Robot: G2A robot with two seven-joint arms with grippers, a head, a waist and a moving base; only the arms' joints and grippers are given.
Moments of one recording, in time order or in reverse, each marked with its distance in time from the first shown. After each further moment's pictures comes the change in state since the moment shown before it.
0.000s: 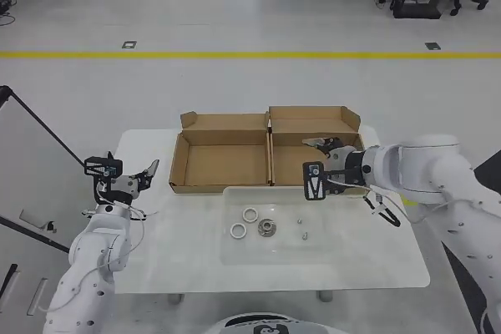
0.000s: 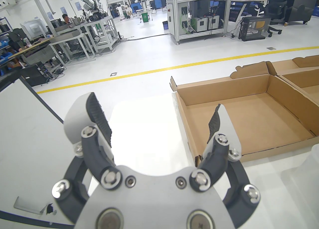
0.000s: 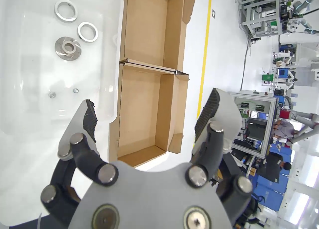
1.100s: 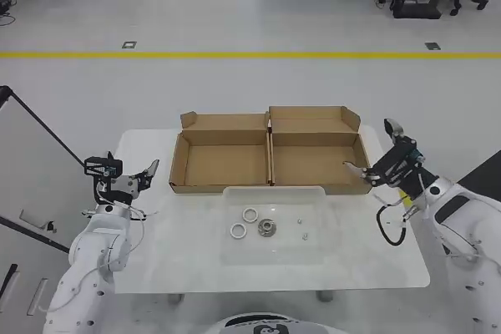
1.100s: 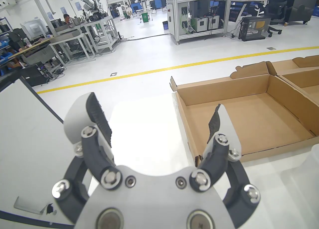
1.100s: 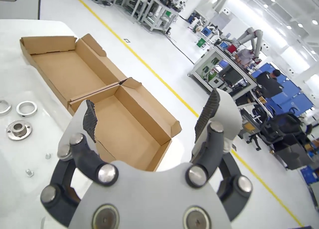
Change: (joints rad) left arm 0.000 0.000 0.000 0.000 0.000 0.000 0.000; right arm -0.647 -0.291 0.672 -0.112 -0.279 0.314 -0.540
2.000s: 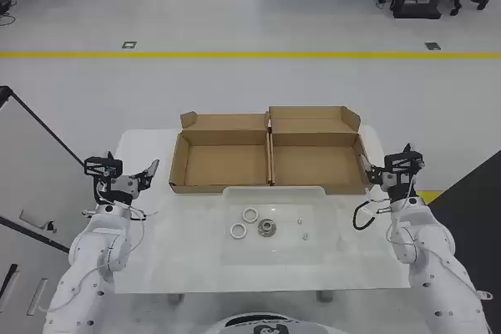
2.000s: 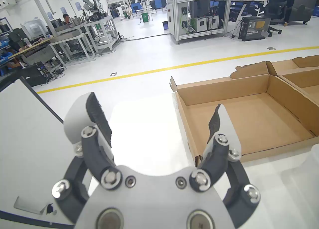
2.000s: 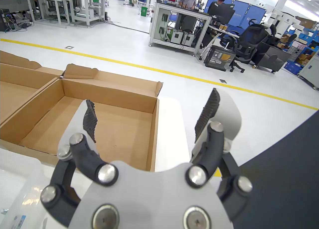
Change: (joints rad) left arm 0.000 0.000 0.000 0.000 0.000 0.000 0.000; right arm -0.062 -0.060 -0.172 0.344 0.041 0.698 -0.268
